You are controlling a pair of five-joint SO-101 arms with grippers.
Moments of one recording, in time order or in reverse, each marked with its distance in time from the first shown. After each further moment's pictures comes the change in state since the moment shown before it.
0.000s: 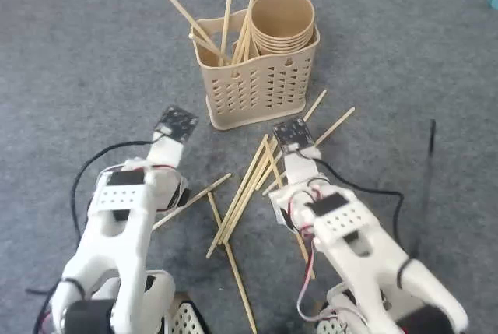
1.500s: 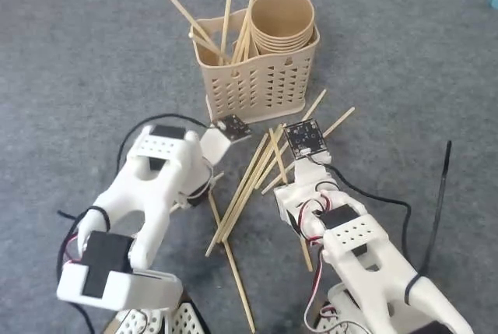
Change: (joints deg) left arm 12.0 23.8 -25.3 26.5 -7.8; right arm 2.1 -4.5 4.5 -6.4 0.0
